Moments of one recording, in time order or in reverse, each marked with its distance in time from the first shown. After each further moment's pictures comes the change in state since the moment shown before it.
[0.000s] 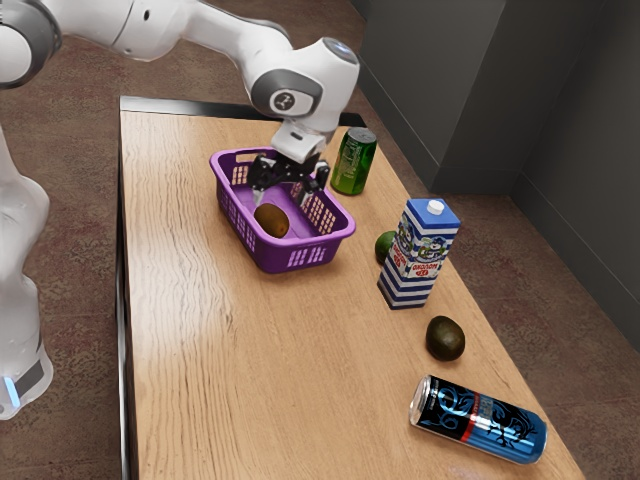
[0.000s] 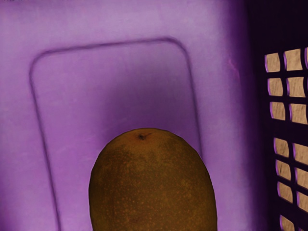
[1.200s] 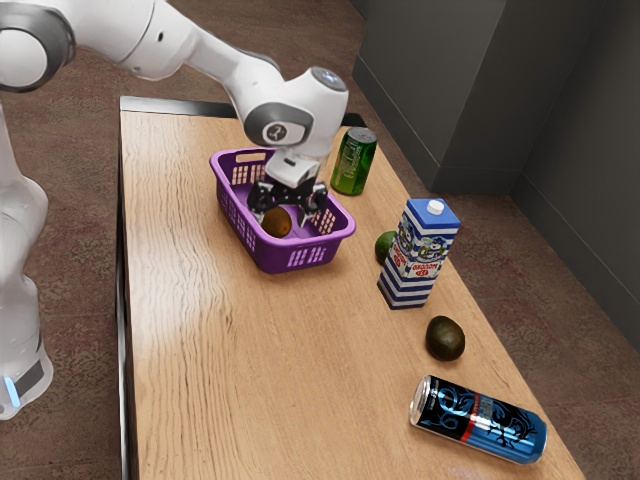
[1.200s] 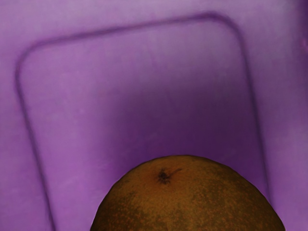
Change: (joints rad) arm 0.020 0.046 0.006 -0.108 -0.026 0.205 0.061
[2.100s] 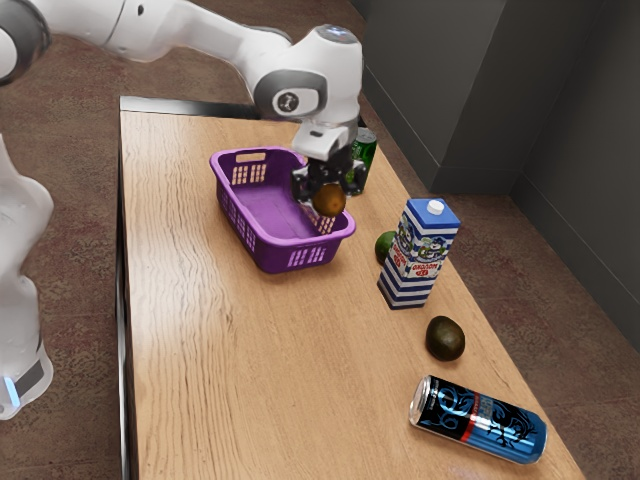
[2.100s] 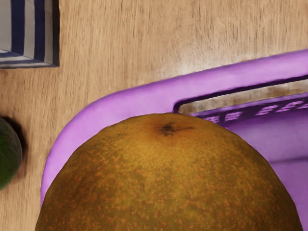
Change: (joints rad) arm -0.162 -0.063 -0.007 0.140 -0.078 0.056 -0.061
